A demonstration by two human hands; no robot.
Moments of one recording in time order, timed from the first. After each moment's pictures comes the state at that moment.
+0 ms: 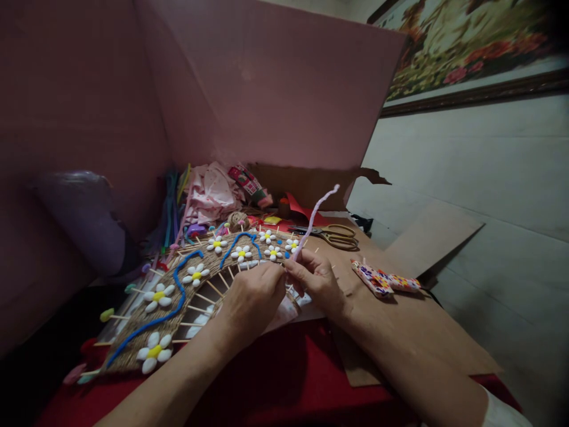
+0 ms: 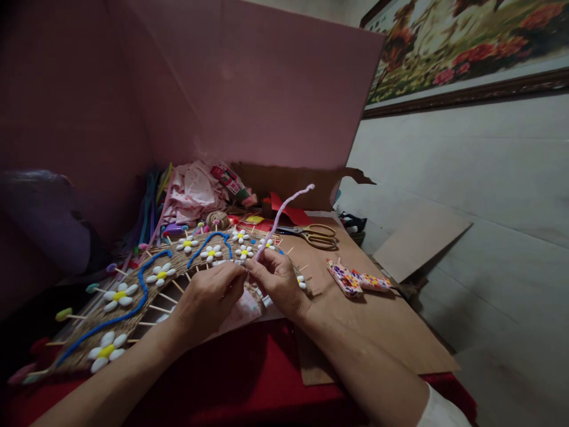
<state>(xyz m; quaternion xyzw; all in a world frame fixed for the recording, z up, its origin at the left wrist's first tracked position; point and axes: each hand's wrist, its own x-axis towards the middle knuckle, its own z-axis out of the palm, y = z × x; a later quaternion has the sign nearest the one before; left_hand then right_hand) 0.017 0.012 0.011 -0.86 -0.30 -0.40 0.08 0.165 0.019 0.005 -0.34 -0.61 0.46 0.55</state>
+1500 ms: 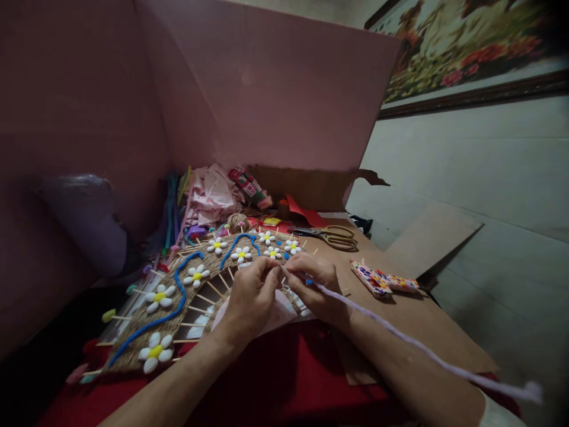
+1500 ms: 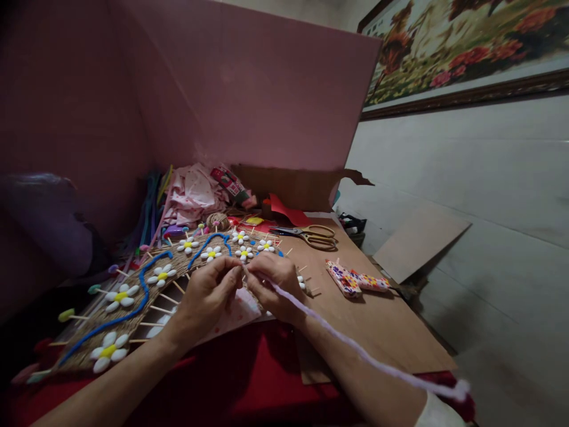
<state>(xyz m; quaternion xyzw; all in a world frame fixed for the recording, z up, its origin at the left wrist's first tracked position) 0.023 0.003 0.018 -0.72 -0.39 -0.51 -0.27 0.175 0.014 0.003 -0.32 -0.79 0.12 0.51</state>
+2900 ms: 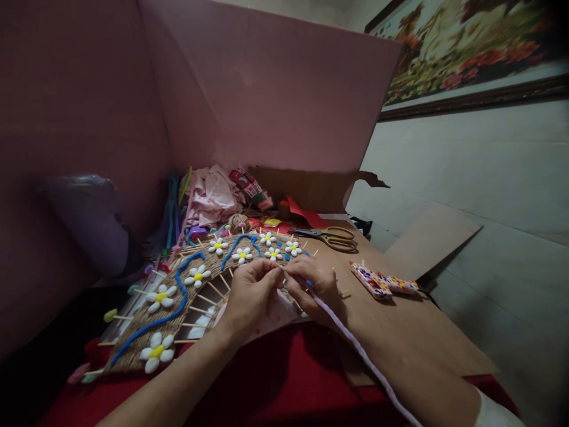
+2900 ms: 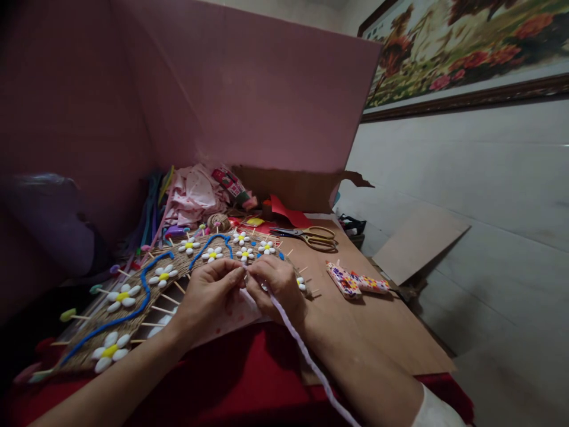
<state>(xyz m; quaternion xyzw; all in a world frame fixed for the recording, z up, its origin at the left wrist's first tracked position) 0.027 0.008 0.011 -0.57 -0.38 -0.53 -0.50 0.172 0.017 -0.001 -0.28 -0.81 0.00 0.52</state>
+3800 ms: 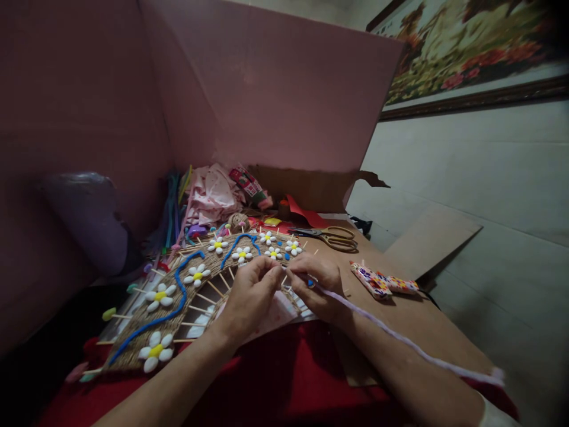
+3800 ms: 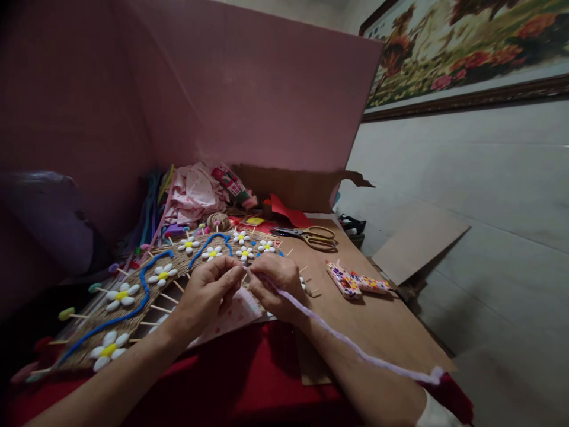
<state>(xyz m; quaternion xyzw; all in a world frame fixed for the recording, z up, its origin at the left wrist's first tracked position) 0.025 0.003 0.020 -0.62 -0.38 -0.50 -0.47 0.177 0.015 0.005 -0.27 -0.80 0.03 0.54</state>
